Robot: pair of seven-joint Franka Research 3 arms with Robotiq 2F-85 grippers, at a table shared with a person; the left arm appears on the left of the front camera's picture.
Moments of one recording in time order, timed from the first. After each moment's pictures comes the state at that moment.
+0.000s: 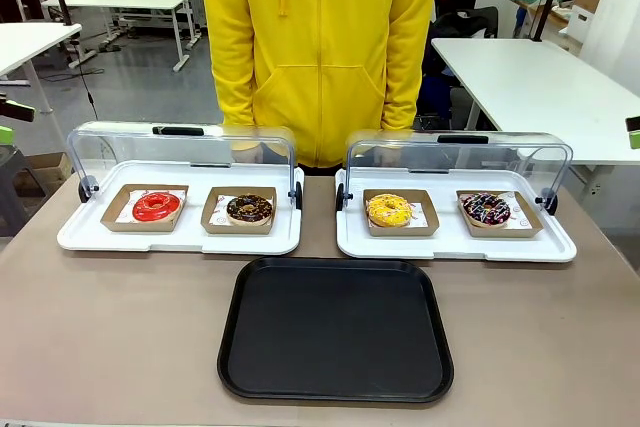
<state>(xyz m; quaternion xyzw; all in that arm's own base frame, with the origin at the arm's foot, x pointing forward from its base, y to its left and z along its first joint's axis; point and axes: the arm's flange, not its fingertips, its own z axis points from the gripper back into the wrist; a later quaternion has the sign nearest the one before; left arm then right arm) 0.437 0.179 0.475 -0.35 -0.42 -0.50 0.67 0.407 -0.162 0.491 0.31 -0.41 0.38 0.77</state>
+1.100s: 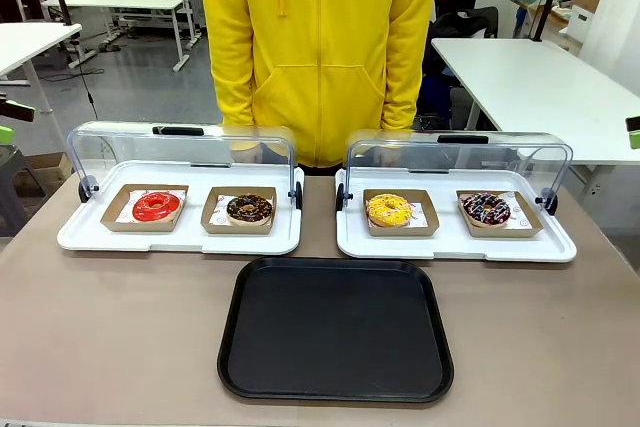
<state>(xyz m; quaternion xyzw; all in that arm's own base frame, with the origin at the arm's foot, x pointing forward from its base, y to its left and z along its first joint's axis) 0.437 0.179 0.475 -0.35 -0.42 -0.50 0.67 0.407 -0.162 0.491 0.31 -0.41 0.38 0.77</state>
